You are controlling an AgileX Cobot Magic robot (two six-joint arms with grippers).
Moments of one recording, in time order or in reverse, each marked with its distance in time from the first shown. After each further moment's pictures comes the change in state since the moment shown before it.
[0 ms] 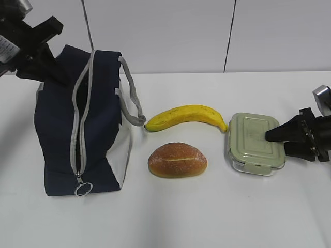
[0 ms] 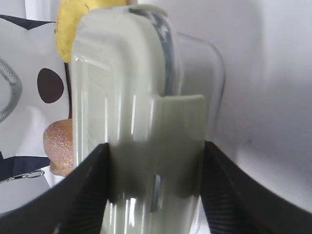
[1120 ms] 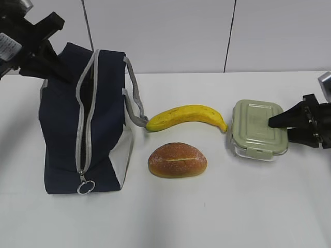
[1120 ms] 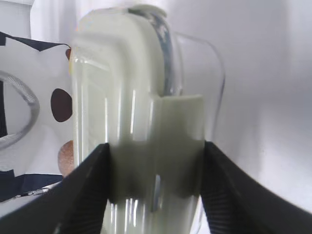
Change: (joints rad) left arm 0.000 0.000 0.000 -0.035 -0.007 0.000; right arm 0.000 -0.033 -0.040 0.009 -0.008 0.044
